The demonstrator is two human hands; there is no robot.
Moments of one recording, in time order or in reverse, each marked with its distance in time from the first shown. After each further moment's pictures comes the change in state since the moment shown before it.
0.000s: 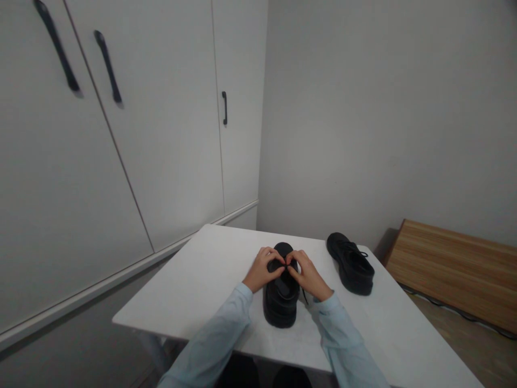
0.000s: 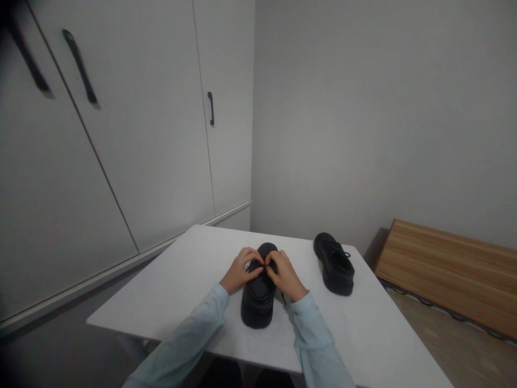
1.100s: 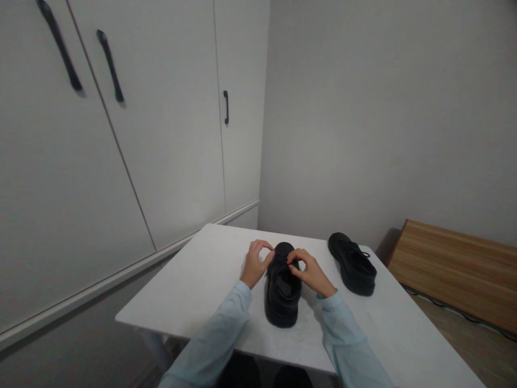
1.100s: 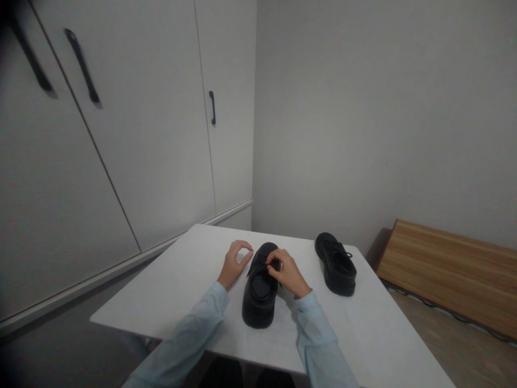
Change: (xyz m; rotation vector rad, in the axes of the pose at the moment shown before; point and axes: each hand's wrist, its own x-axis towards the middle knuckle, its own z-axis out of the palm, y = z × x) left_hand 0.001 -0.005 -0.010 0.011 0.316 -0.058; right_hand 0.005 0.003 -0.005 0.072 0.032 -0.022
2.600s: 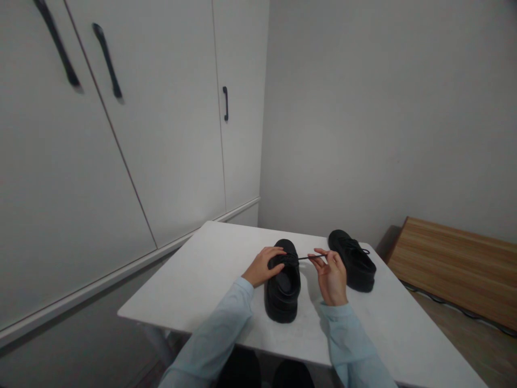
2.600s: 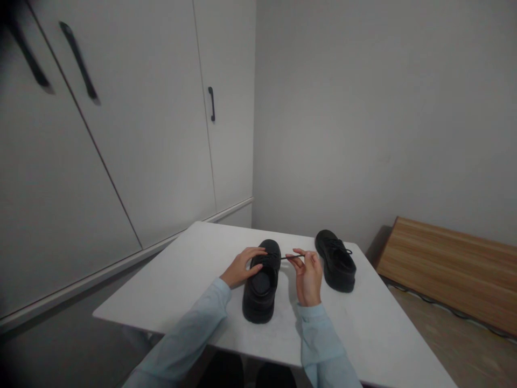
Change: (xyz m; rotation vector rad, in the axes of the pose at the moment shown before) left_hand -0.007 -0.009 0.005 -0.006 -0.451 0.060; right_hand -0.030 0.007 0.001 0.916 0.762 0.314
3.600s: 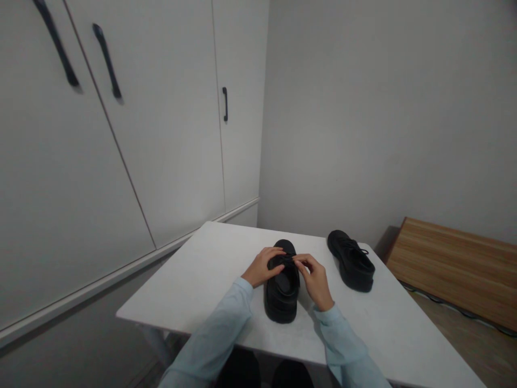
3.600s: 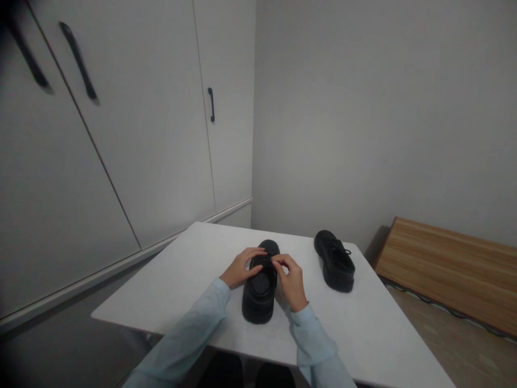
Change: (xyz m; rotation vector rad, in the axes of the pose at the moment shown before) left_hand 0.002 0.000 0.001 0.014 -0.002 0.010; right_hand -0.012 0.003 0.015 -0.686 -0.380 -0.207
